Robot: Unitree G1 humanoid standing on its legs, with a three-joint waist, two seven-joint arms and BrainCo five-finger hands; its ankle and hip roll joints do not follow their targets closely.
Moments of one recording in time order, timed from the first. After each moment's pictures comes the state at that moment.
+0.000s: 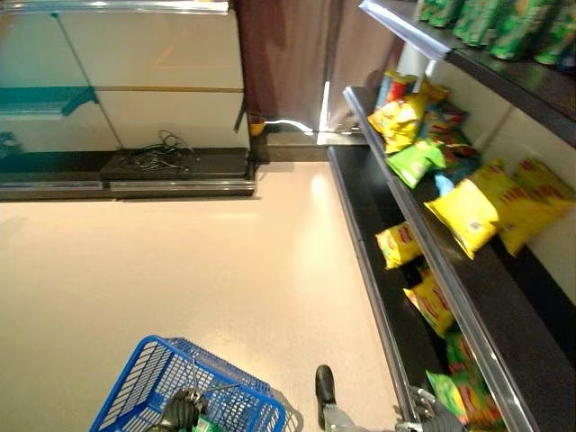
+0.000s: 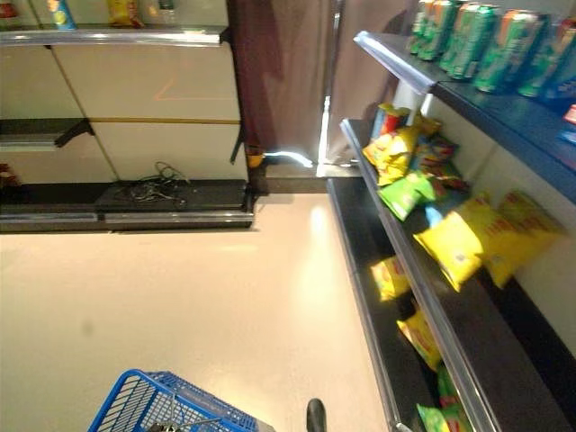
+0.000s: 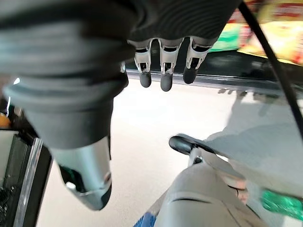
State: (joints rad) left arm 0.11 0.41 -0.22 0.75 -0.10 -0.10 0.03; right arm 0.20 -0.41 0.19 0.62 0.11 -0.11 0.08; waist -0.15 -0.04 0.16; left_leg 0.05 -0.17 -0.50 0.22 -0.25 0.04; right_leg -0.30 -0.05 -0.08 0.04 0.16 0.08
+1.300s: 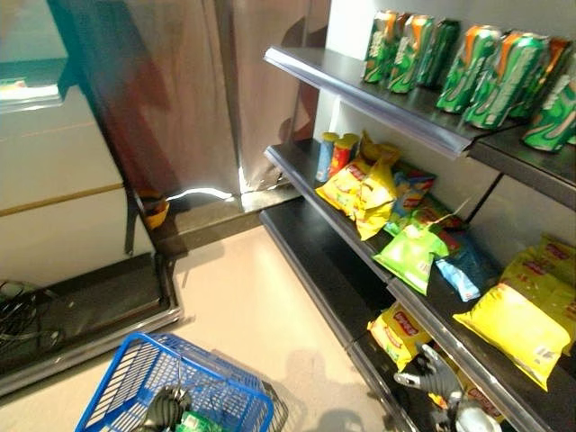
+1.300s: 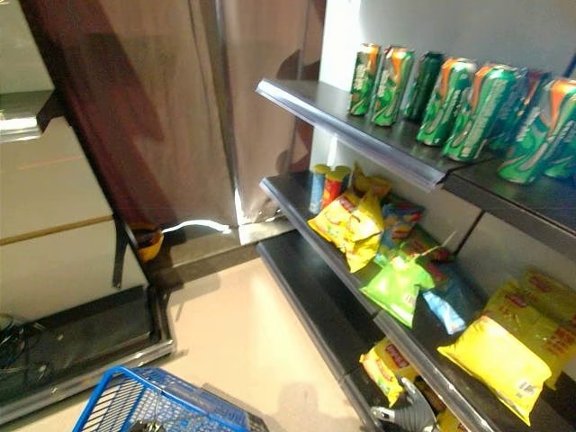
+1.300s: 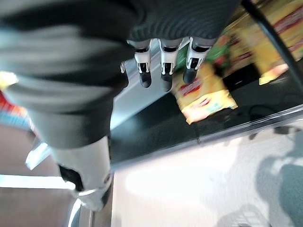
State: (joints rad) left arm 0.11 0.43 -0.17 0.69 -0.09 -0.10 0.07; right arm 0.05 -0.34 0.06 0.58 0.09 -0.10 -0.08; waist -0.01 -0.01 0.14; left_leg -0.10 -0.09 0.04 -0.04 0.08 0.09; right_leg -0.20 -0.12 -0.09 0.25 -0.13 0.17
